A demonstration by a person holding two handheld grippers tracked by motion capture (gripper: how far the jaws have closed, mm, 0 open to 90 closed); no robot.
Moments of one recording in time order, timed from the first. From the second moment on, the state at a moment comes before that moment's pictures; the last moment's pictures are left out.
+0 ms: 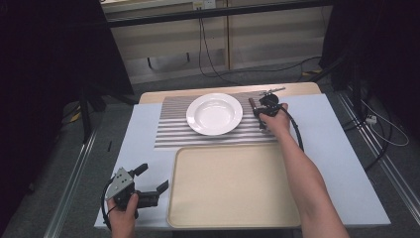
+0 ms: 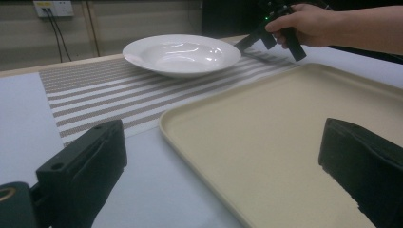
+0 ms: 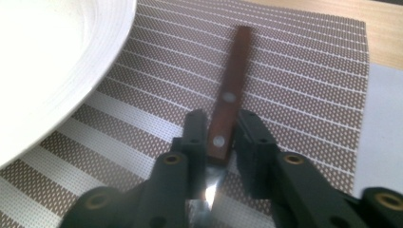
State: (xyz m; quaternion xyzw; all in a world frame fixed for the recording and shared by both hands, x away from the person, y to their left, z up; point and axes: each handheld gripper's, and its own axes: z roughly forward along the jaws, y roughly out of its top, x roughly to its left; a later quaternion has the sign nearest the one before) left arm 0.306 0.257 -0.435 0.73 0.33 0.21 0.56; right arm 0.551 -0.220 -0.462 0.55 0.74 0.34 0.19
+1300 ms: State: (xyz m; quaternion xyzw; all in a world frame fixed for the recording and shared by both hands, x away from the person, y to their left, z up) left arm 0.303 0.257 -0.429 0.73 0.32 0.22 0.57; right arm 0.486 -0.241 -0.451 0.49 0.80 0.28 0.18
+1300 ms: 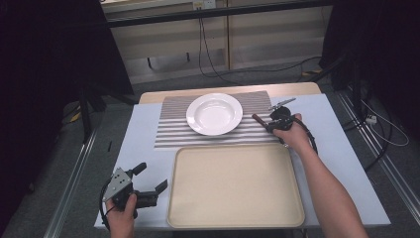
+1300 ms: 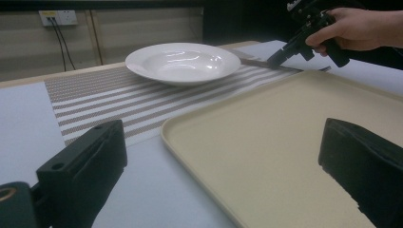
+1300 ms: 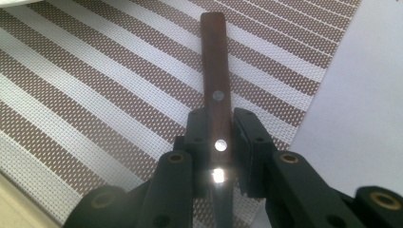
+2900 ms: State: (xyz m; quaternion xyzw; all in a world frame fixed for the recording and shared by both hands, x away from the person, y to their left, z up) left arm 0.306 0.262 -0.428 0.72 0.33 0.22 0.57; right arm 0.499 -0.232 -0.442 0.50 0.82 0.23 0.16
